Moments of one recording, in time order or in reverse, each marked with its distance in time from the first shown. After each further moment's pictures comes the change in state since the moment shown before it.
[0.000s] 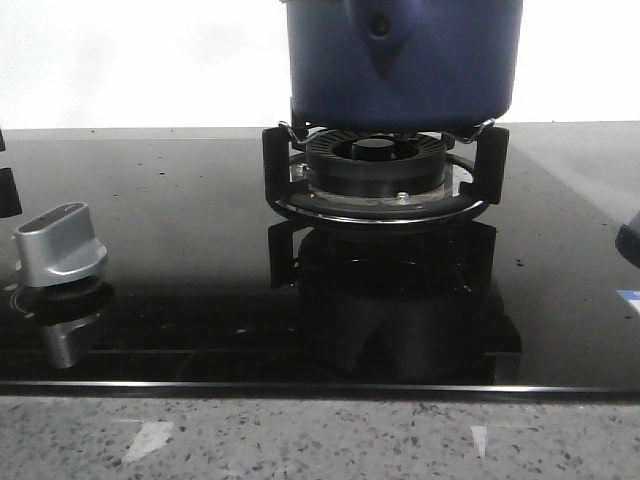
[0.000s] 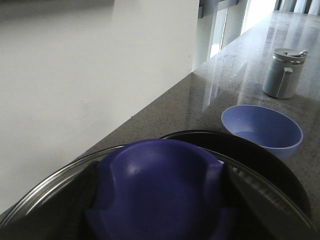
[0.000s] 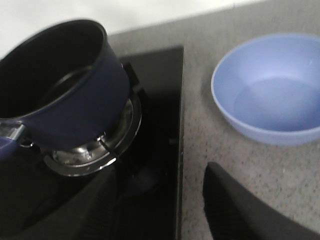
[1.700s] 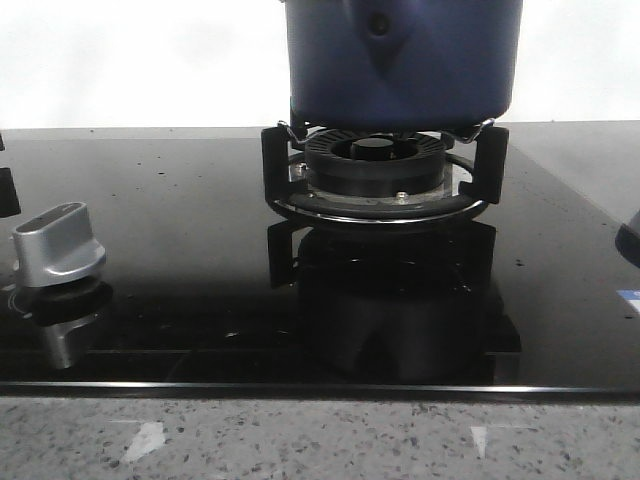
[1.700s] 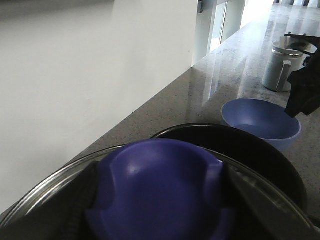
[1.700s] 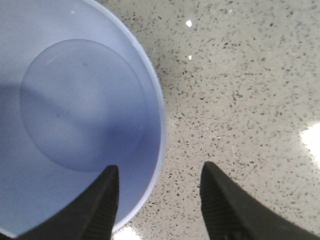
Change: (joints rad) left arm 0.024 -0.014 0.000 0.032 0.036 -0.007; right arm -0.312 0.845 -0.497 -0.226 0.389 0.278
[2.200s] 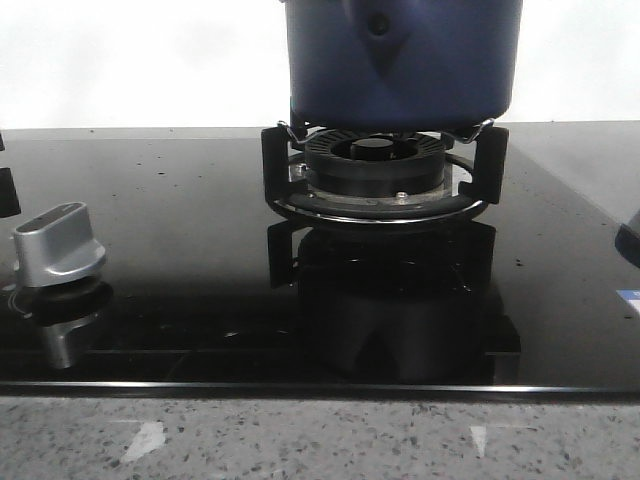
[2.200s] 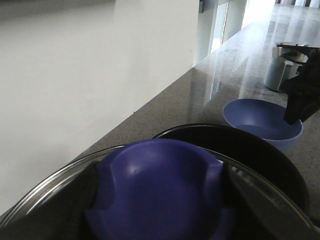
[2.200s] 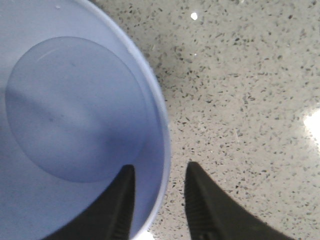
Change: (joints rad) left arm 0.000 0.000 0.000 0.000 -0.008 0.000; right arm 0.000 0.060 0.000 0.020 -0.007 0.001
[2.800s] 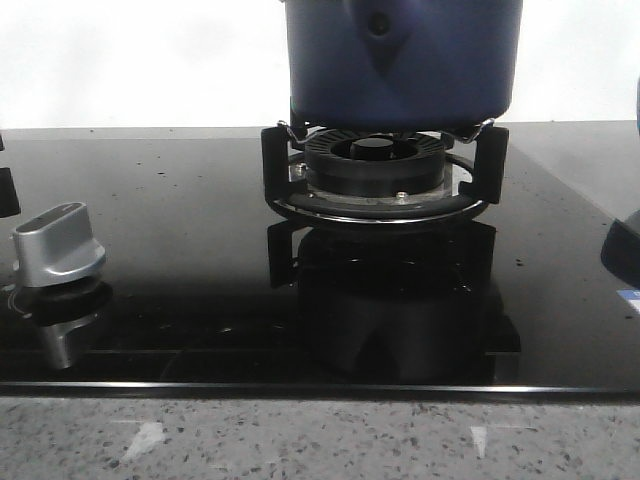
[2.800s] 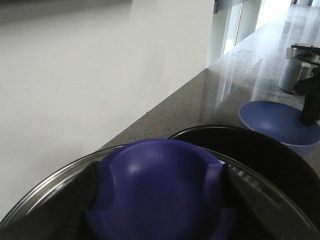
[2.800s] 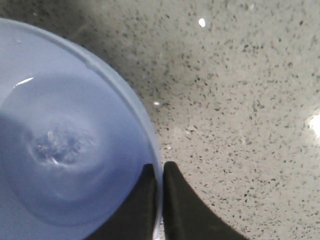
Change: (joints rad) left arm 0.000 -0.002 0.000 -0.001 -0.045 -0.002; right arm 0.000 0.014 -0.027 0.016 -0.005 0.005
